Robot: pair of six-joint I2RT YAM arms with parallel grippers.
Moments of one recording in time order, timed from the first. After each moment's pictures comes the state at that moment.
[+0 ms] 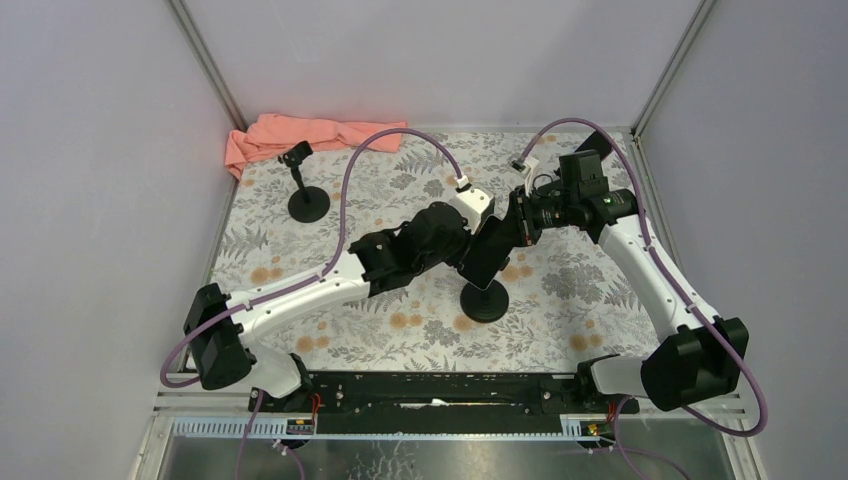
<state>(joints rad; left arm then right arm) -1.01 1.46 1.26 -0.31 -0.23 -0.15 0.25 1.33 1.20 -0.76 -0.96 -0.13</state>
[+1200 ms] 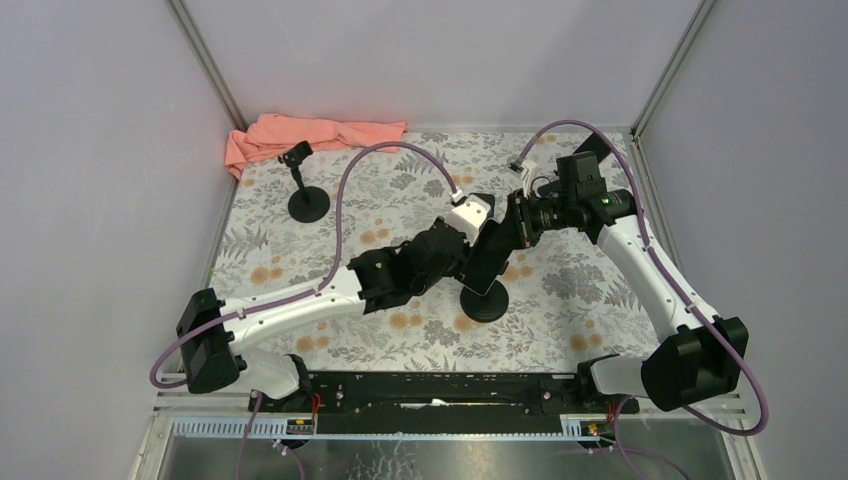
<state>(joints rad) -1.09 1.41 1.18 -0.25 -0.37 -0.19 0.26 1.34 1.20 -0.77 -0.92 -0.06</state>
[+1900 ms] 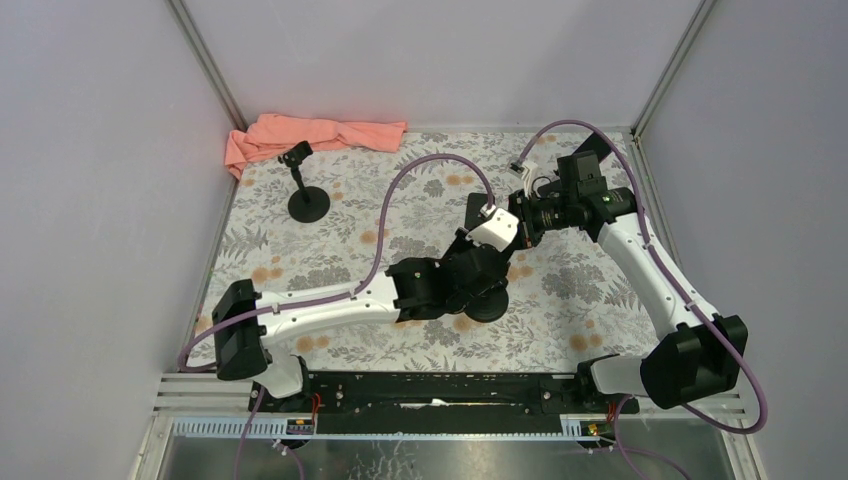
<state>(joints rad) -1.25 1.57 1.35 -0.41 -0.78 -0.18 0.25 1.34 1.21 -0.81 -0.92 -0.07</state>
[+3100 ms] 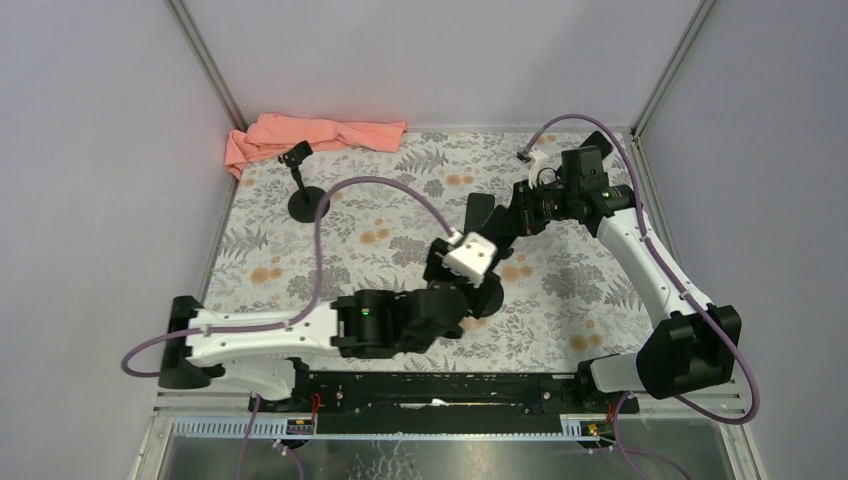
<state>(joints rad) -1.44 1.37 1.30 -0.35 -0.85 -0.25 0.22 1.38 1.21 -0.70 -0.78 -0.02</state>
